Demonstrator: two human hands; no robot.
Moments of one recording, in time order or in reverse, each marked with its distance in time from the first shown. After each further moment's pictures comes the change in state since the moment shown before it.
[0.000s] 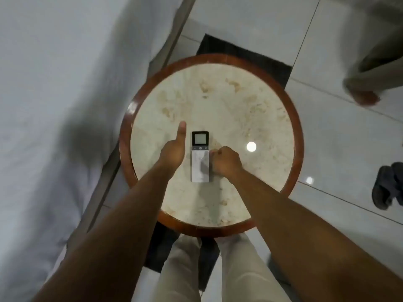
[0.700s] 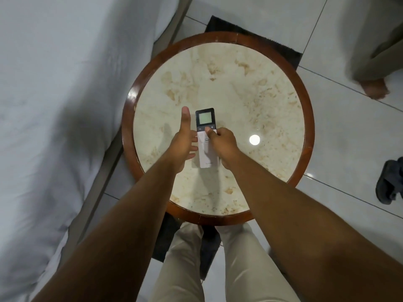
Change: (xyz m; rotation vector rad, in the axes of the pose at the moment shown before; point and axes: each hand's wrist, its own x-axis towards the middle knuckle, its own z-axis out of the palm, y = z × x) left_hand -0.007 -0.016 0.005 -0.244 -0.214 -0.032; right_hand 0.004 -0.027 0.022 0.481 -0.011 0.045
